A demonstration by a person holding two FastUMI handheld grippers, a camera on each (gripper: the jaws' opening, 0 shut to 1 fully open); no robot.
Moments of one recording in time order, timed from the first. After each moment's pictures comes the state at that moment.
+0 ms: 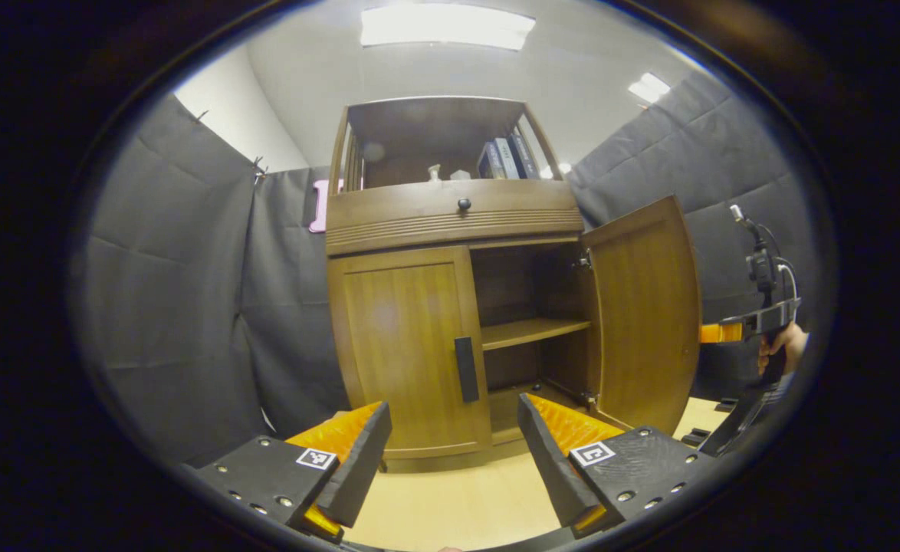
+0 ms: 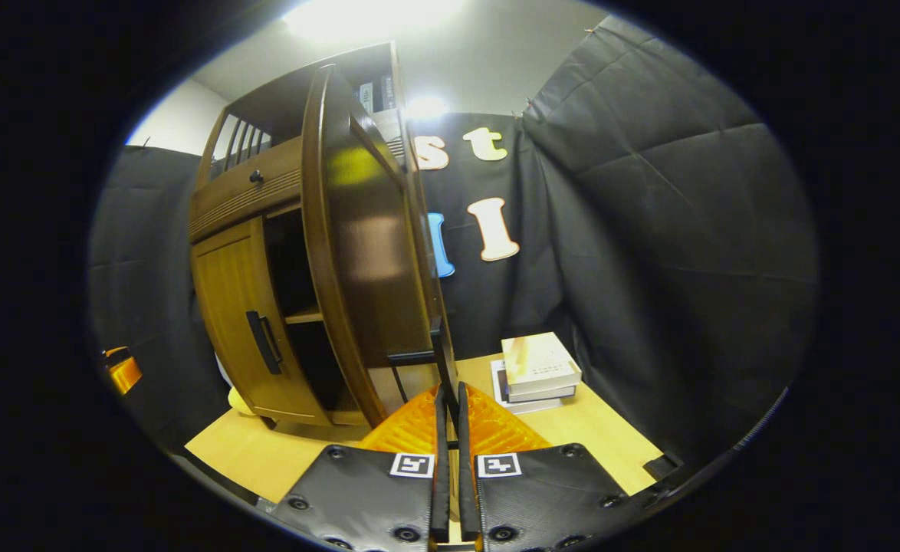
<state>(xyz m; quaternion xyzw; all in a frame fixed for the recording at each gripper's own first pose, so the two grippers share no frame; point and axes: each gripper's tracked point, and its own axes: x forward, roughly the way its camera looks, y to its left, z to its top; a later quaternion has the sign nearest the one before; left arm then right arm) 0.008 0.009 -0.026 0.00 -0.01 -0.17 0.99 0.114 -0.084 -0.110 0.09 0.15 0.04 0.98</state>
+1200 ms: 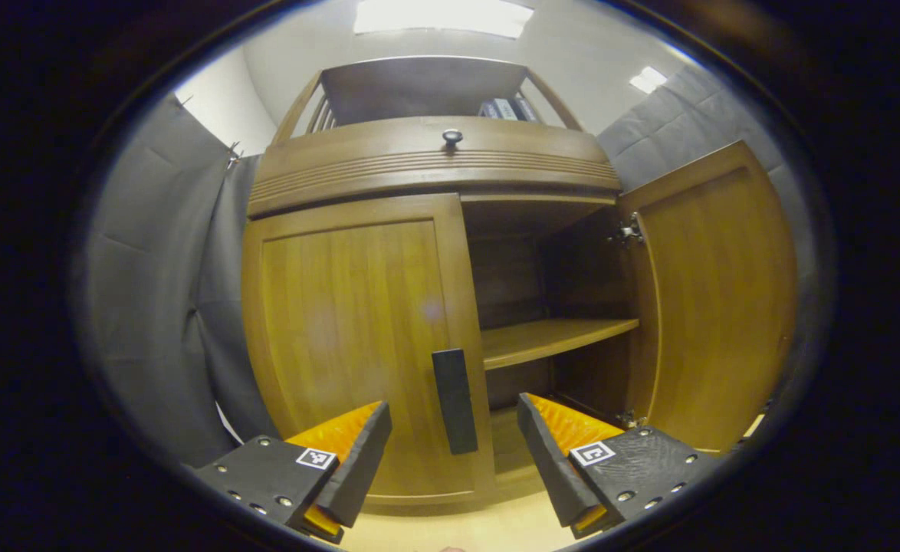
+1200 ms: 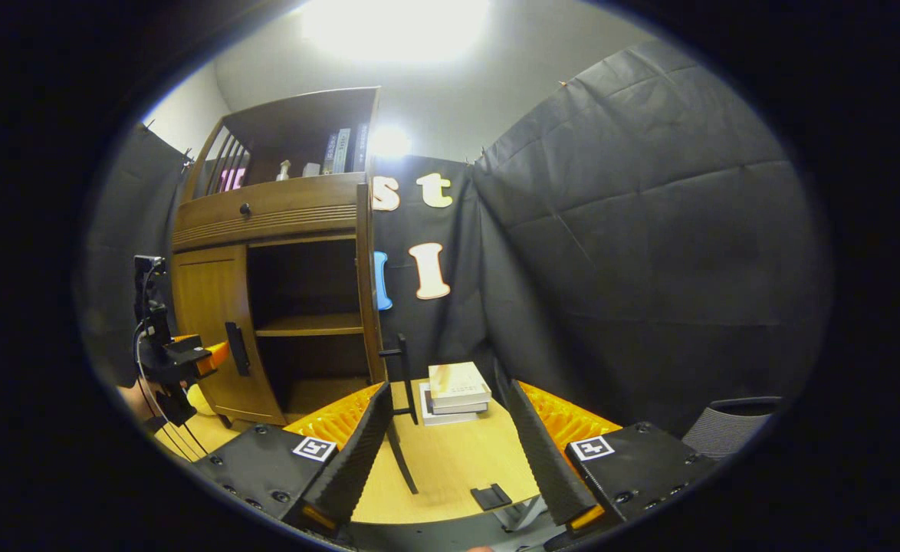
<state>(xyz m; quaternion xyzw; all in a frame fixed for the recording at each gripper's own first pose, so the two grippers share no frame) 0.044 -0.006 -0.038 -0.01 -0.01 -0.17 0.98 -0.019 -0.144 -0.050 0.03 0.10 -0.09 0.99</state>
